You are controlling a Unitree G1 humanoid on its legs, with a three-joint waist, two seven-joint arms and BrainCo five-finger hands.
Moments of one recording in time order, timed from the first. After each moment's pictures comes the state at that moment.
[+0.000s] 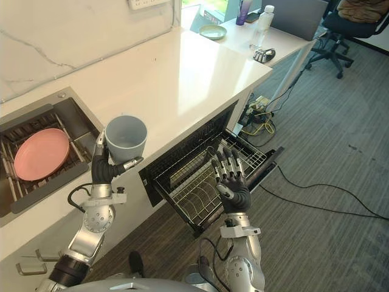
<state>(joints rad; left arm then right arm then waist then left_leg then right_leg) -0.08 0.10 -0.28 0.07 0.28 -0.50 0.56 0.22 -0.09 -0.08 -0.10 0.91 -0.20 0.54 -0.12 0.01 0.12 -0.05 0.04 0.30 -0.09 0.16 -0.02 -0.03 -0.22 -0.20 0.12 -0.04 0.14</state>
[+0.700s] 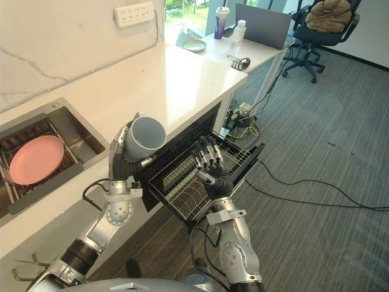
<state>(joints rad) -0.21 0.11 -0.45 0.24 0.55 -0.35 0.80 0.15 -0.17 0.08 -0.18 0.82 -0.12 0.36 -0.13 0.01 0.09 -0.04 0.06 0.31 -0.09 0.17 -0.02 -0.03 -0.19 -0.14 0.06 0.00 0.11</state>
